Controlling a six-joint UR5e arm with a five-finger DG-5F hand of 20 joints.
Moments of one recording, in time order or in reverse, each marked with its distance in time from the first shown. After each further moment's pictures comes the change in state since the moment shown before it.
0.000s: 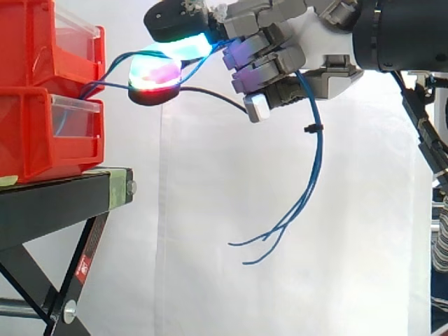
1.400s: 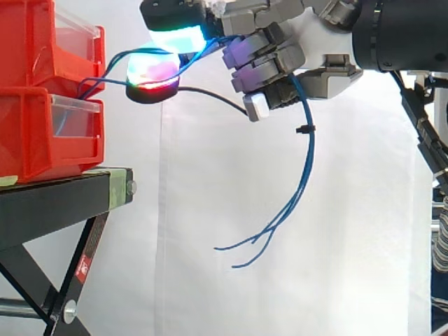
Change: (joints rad) arm -0.001 0.000 0.000 0.002 -0.001 0.006
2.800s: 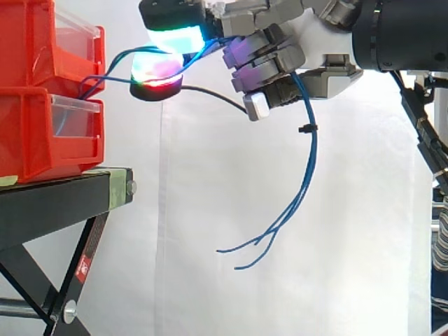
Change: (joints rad) arm 0.000 0.000 0.000 0.001 0.004 0.005
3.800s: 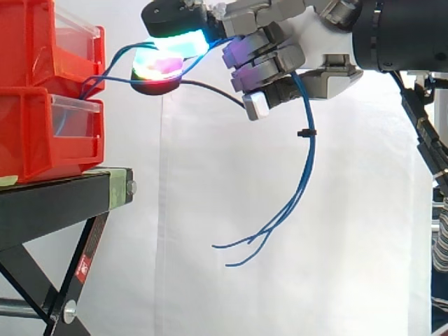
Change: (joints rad) arm 0.000 0.000 0.000 -0.003 -0.004 0.018
